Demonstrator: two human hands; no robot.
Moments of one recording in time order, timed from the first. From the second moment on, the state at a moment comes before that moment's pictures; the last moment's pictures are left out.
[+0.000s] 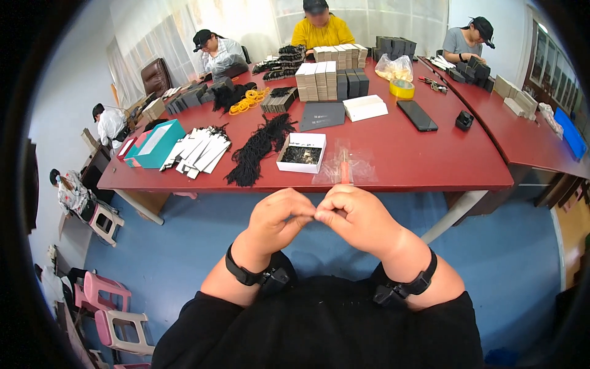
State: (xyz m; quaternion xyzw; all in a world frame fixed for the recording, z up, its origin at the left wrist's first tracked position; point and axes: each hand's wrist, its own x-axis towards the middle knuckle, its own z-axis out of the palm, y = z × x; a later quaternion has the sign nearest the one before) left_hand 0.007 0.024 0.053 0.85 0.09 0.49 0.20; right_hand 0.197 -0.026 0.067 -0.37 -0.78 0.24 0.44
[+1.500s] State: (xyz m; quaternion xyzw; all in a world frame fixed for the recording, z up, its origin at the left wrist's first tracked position) left_hand 0.017 0.034 0.010 0.53 0.06 0.50 0.68; right_hand 0.206 -0.013 0.017 -0.39 -0.55 0.51 0.54
